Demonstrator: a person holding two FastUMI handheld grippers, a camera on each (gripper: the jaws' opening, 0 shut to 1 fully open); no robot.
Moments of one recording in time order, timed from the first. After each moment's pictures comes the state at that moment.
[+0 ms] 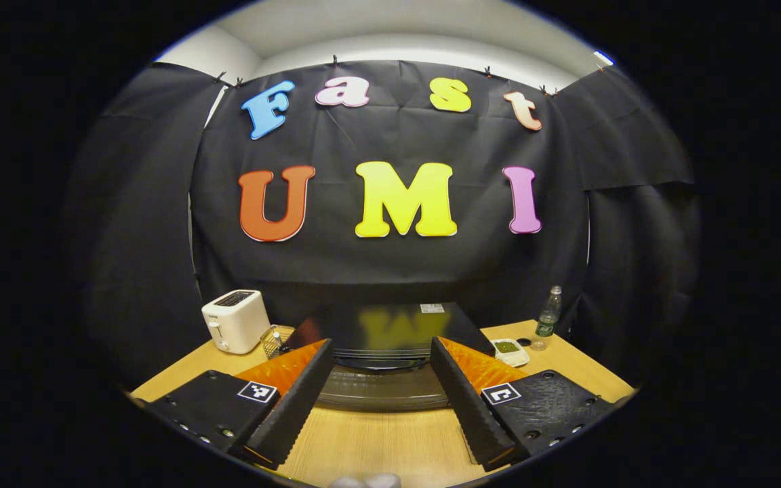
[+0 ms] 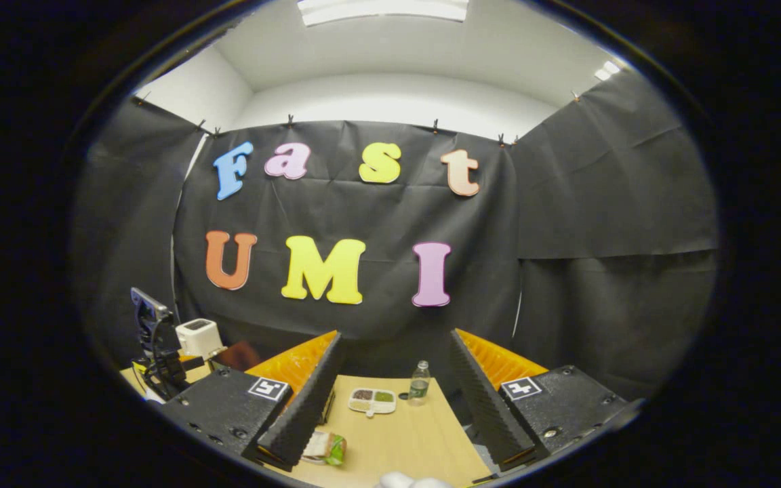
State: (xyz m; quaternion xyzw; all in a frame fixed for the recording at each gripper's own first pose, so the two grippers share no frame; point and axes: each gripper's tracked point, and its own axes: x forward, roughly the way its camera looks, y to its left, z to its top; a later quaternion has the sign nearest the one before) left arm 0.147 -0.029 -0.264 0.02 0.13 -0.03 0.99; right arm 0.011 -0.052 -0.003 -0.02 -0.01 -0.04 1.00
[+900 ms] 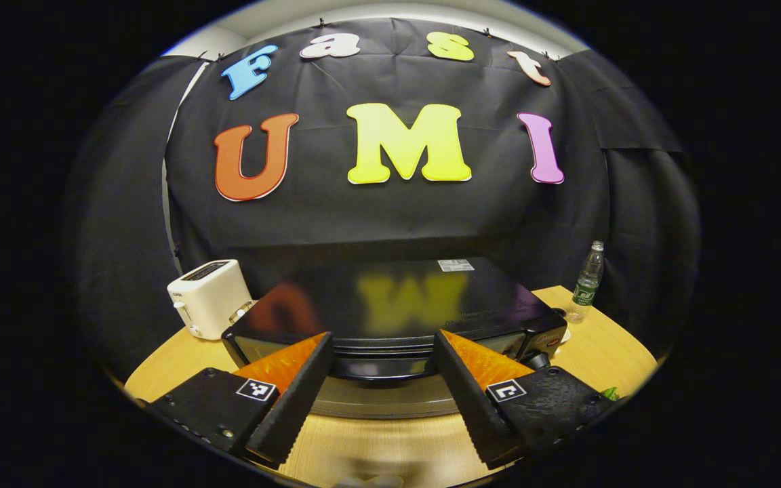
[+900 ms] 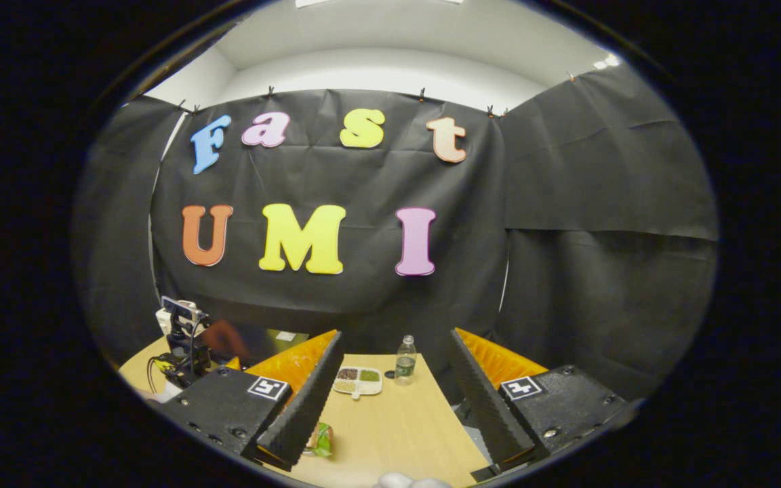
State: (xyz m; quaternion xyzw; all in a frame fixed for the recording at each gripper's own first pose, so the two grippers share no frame) left arm 0.225 -0.021 -0.355 0.03 0.20 -0.03 0.98; right arm 0.040 -0.065 -0.039 -0.01 0.06 -0.07 1.00
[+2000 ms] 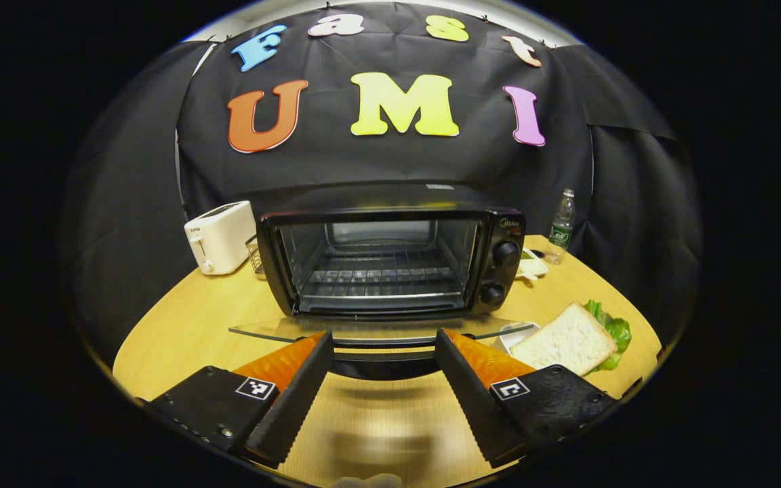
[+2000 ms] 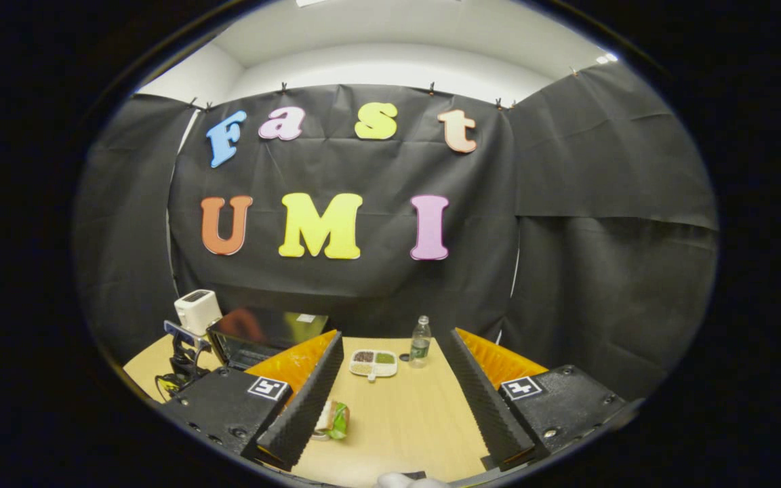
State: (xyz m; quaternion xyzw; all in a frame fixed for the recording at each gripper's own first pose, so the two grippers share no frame) left arm 0.080 -0.008 -0.426 0.03 0.29 -0.04 0.96; right arm -0.006 -0.038 -0.076 0.00 0.08 -0.05 1.00
